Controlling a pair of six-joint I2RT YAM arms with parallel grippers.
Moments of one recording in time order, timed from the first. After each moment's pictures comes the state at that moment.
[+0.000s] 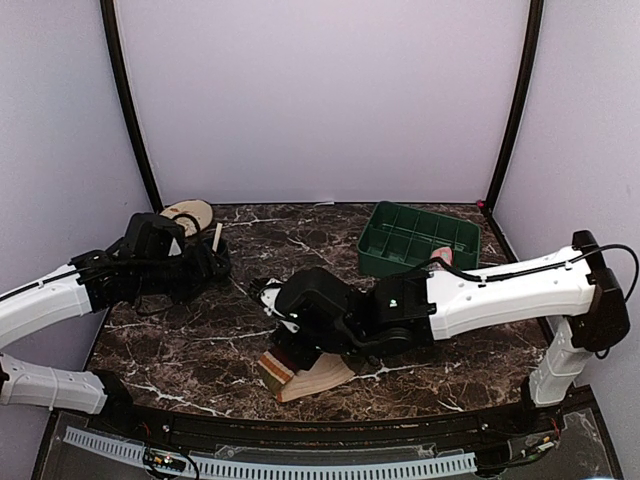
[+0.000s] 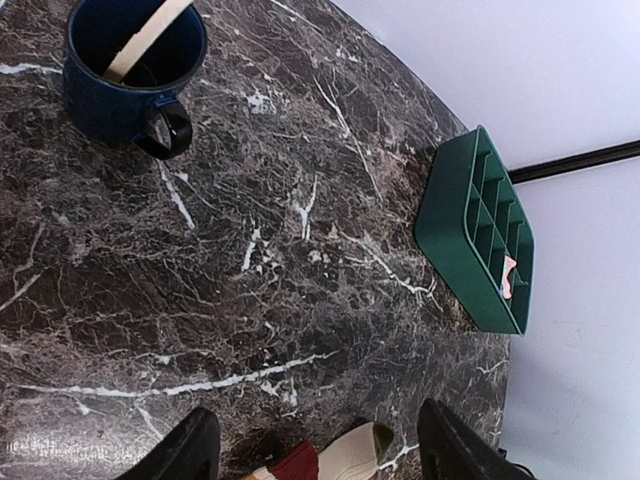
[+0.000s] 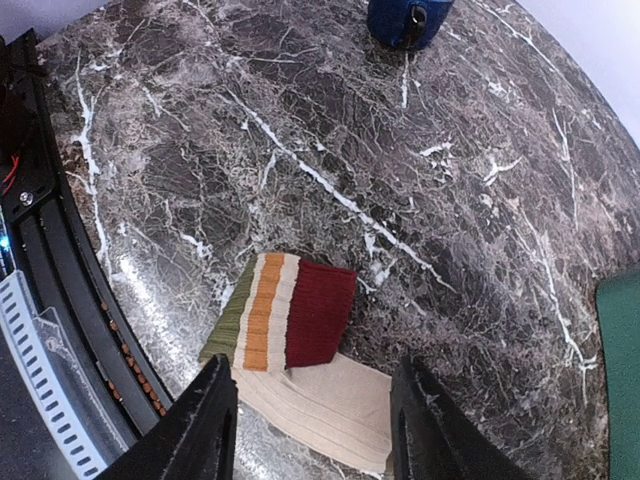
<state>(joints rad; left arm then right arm) -0.65 1.01 0.78 -0.43 -0.07 -1.05 1.42 1.76 1.43 -0.45 0.40 0.20</state>
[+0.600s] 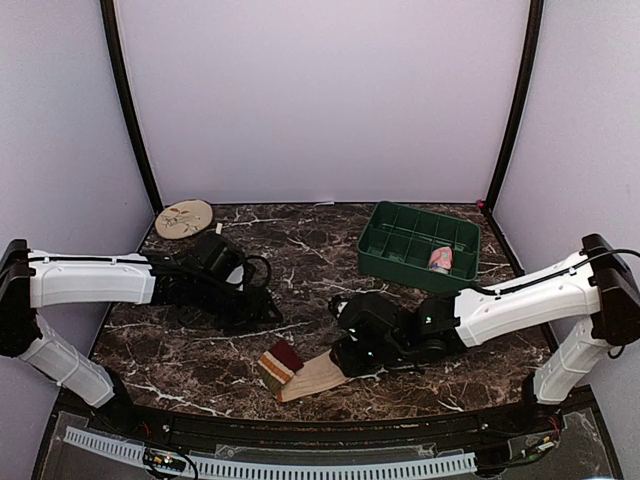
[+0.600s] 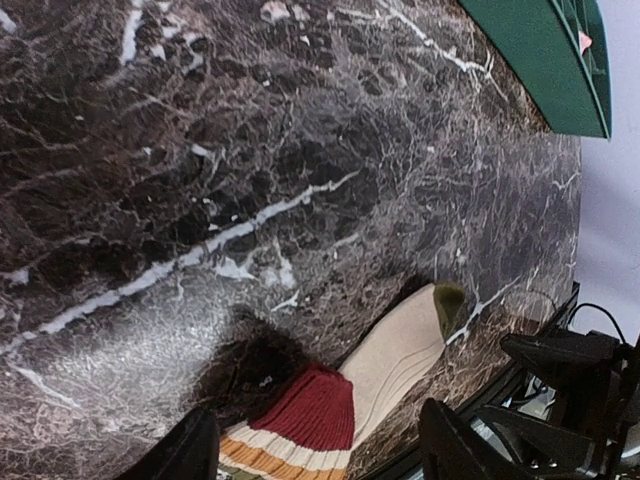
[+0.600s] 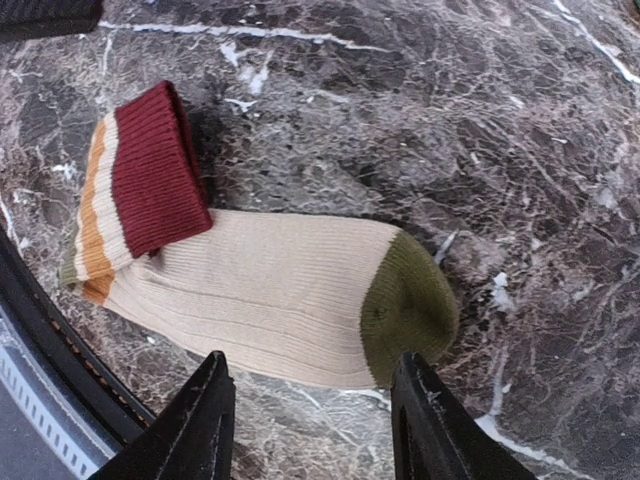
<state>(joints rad) -0.78 1.41 0.85 -0.39 0.23 -0.90 1.28 1.59 0.95 -0.32 0.28 0.64</state>
